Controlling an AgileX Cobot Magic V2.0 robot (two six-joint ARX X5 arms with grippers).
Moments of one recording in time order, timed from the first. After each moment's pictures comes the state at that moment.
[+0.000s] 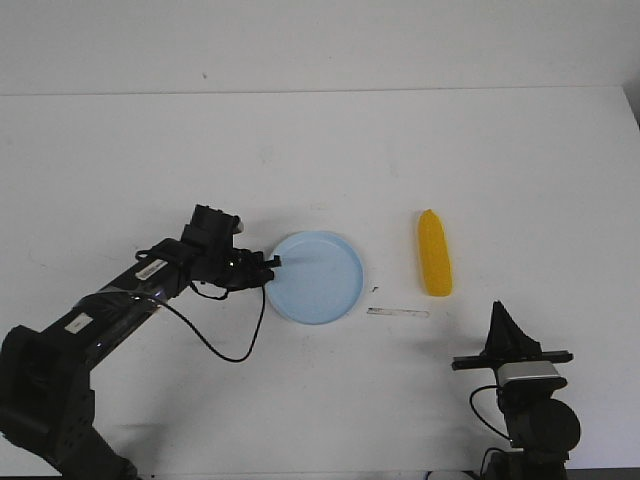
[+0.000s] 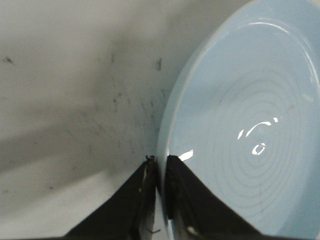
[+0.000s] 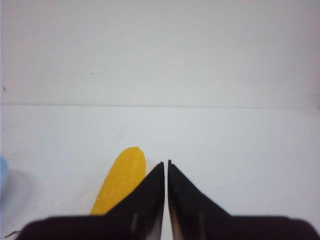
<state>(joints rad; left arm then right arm) -0.38 1.74 1.19 -0.37 0.42 -0.46 0.01 0.00 0.01 0.06 -0.05 0.02</state>
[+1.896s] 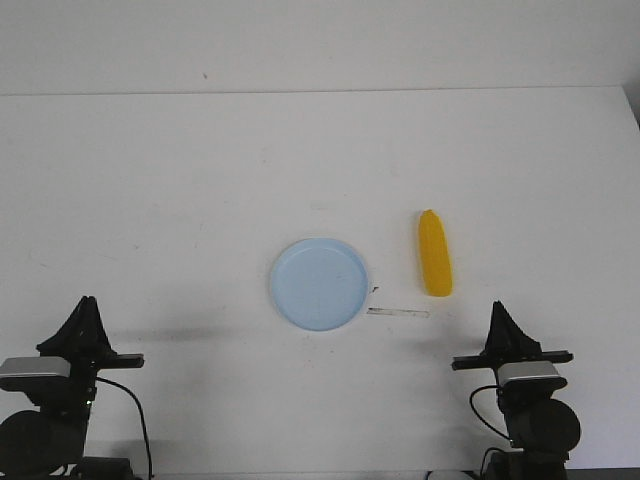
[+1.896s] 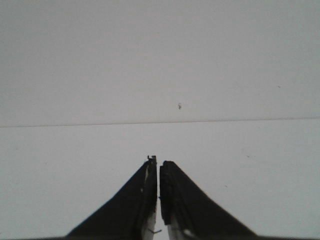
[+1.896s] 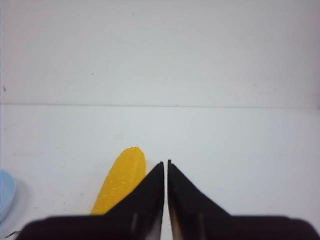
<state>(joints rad) -0.05 0.15 0.44 -0.09 -0.08 0.02 0.01 0.00 0.01 0.06 -0.05 0.02</state>
